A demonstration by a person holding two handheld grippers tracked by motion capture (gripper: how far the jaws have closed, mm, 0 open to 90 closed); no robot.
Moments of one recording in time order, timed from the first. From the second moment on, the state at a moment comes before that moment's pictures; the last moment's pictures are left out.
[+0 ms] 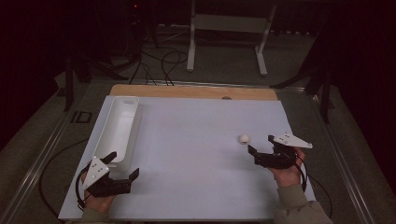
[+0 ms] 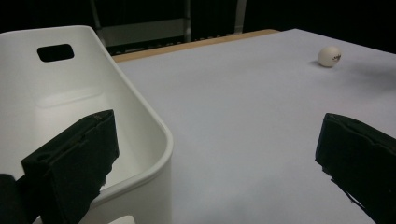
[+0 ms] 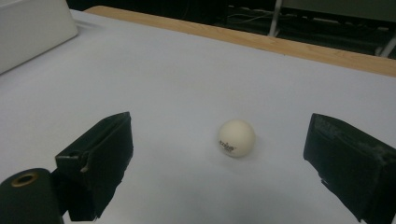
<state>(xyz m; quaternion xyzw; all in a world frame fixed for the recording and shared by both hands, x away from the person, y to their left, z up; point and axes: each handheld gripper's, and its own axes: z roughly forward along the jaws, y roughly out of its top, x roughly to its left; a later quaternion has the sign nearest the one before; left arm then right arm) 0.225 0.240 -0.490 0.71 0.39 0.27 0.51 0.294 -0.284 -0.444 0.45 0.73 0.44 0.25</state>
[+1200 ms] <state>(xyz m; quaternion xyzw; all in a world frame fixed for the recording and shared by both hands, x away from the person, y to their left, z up) 0.225 0.238 -0.490 0.72 0.39 0.28 0.51 0.337 -0.278 -0.450 0.48 0.76 0.39 0.21</state>
